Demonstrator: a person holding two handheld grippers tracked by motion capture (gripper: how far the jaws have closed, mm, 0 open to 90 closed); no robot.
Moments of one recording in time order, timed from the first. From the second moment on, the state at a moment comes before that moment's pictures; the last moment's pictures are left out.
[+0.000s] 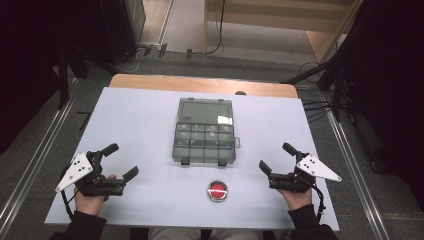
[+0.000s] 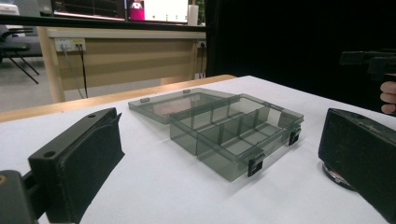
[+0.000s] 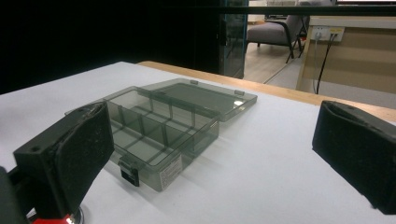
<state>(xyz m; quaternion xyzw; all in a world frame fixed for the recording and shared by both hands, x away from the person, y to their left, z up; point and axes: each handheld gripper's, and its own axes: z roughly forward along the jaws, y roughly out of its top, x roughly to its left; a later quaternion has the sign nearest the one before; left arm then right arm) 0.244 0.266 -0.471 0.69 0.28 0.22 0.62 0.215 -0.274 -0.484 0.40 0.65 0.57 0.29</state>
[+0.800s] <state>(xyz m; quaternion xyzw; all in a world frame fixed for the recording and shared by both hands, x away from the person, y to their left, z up) 0.244 0.266 -0.471 0.69 0.29 0.22 0.62 0.213 -0.271 -0.486 0.40 0.66 0.57 0.28</state>
